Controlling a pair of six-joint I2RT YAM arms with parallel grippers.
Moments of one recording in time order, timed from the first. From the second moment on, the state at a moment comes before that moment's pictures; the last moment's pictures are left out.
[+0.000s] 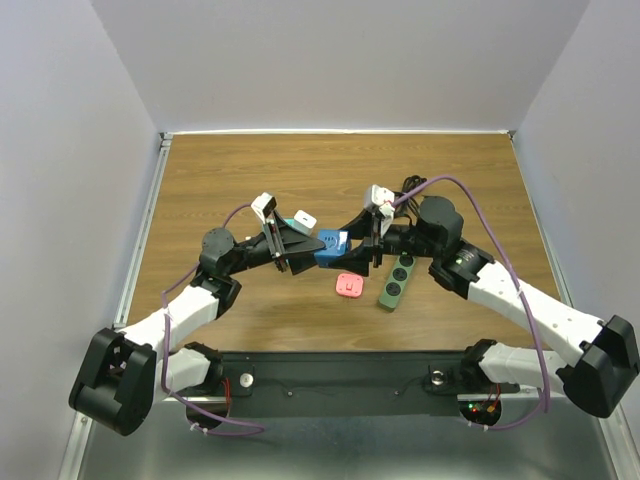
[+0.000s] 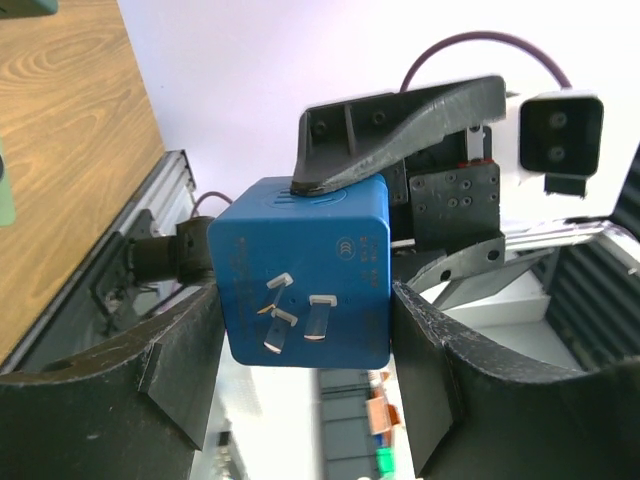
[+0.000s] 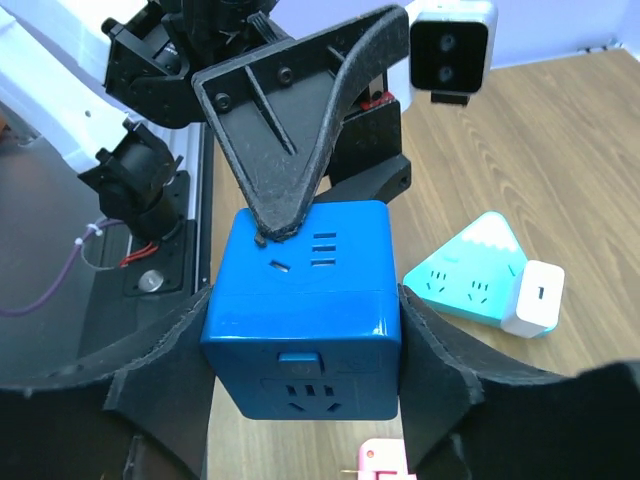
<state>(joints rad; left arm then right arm) -0.44 1.08 0.42 0.84 0.85 -1.60 0.72 1.12 0.86 0.20 -0.72 0.03</state>
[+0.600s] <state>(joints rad) -0.32 1.04 0.46 0.58 0.82 -1.41 0.75 1.22 0.89 0.17 -0.54 0.03</state>
